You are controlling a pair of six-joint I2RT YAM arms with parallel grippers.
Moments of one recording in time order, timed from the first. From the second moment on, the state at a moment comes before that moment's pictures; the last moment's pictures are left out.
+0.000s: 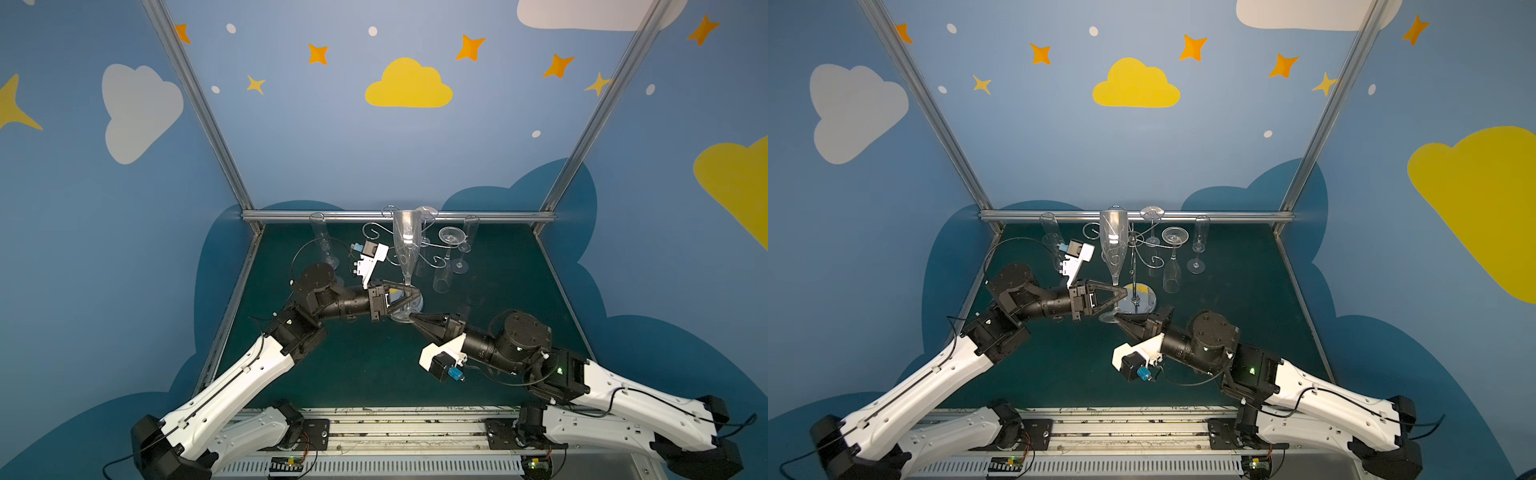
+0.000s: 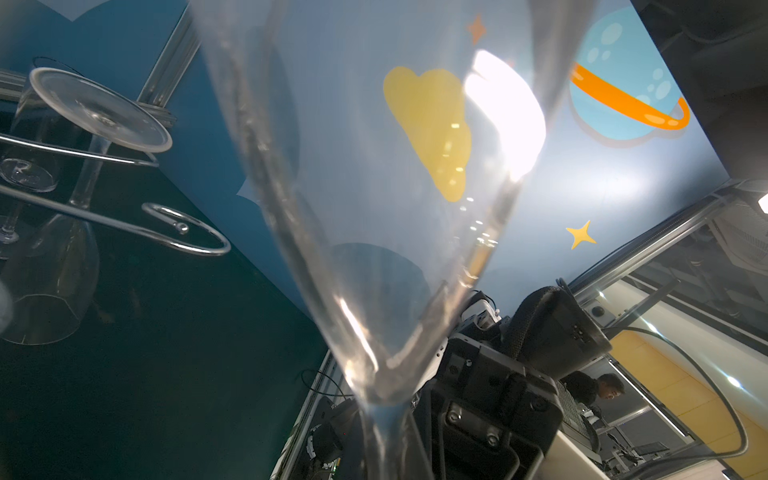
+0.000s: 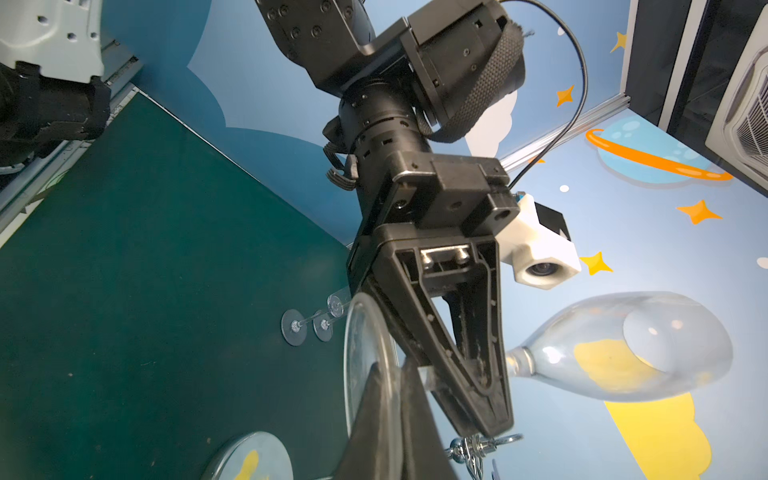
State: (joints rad) left arm -0.67 1.03 0.99 0.07 0.72 -0.83; right arm 1.25 0.87 0.91 -0.06 0.06 -1.03
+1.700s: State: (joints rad) left arm -0.99 0.90 0.92 -0.26 -0.05 -0.02; right arm 0.95 1.15 1.31 -0.11 -0.20 0.31
